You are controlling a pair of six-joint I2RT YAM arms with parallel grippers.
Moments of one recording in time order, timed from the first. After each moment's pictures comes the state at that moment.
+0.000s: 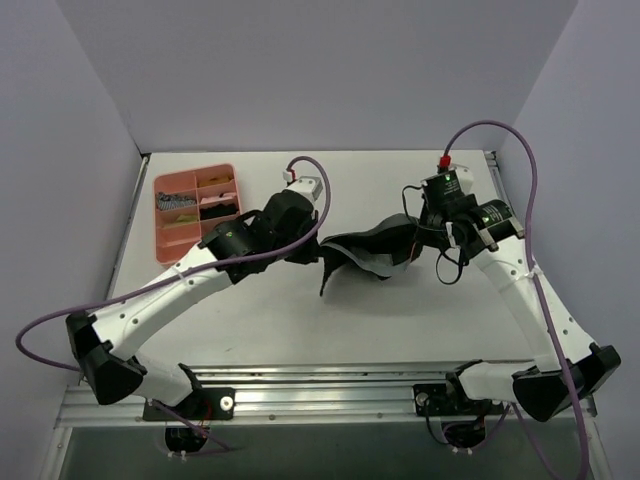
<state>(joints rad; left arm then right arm) -0.89 1.46 1.49 -0.75 -0.22 -0.59 0.42 1.28 1.43 -1.07 0.29 0.57</state>
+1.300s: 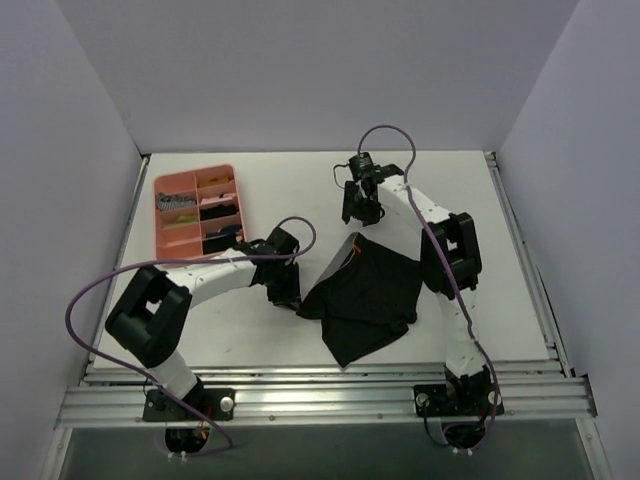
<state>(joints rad) -0.67 1.66 0.98 -0.51 0.19 -0.71 0.41 2.24 1.84 -0.76 0.06 0.49</state>
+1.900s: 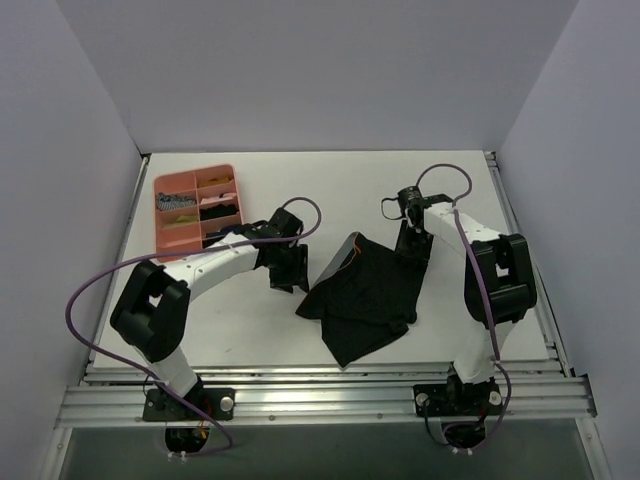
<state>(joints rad) -0.65 1.70 1.20 -0.66 0.14 -0.62 0.24 1.84 1.27 -0.81 0.15 0.55</state>
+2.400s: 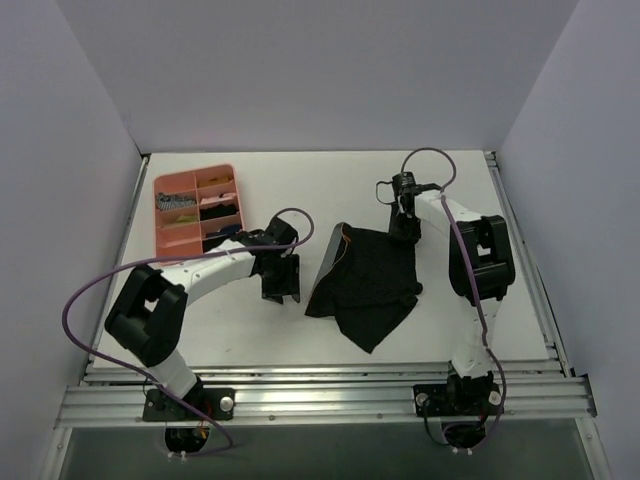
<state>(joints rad) -0.64 1.68 1.09 -0.68 0.10 -0.67 0.22 2.04 1.43 -0.67 0.14 0.40</state>
